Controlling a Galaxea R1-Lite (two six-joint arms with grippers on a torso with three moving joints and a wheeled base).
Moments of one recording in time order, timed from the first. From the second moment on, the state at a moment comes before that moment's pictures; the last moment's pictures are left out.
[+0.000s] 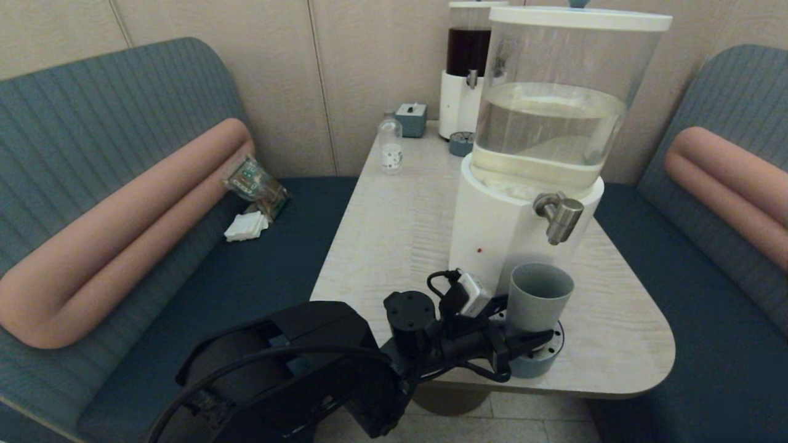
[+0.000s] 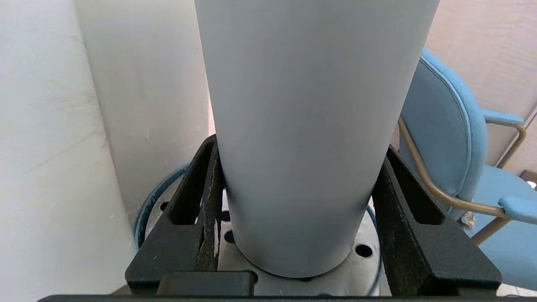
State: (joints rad) left arm -0.77 2.58 -1.25 -1.53 -0.53 -0.06; right arm 0.00 0.00 0.00 -0.04 -0.01 0.00
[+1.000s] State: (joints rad) left arm -0.74 2.62 -1.32 -1.52 -0.51 -0.08; right arm 0.00 0.00 0.00 -0.04 -0.01 0.00
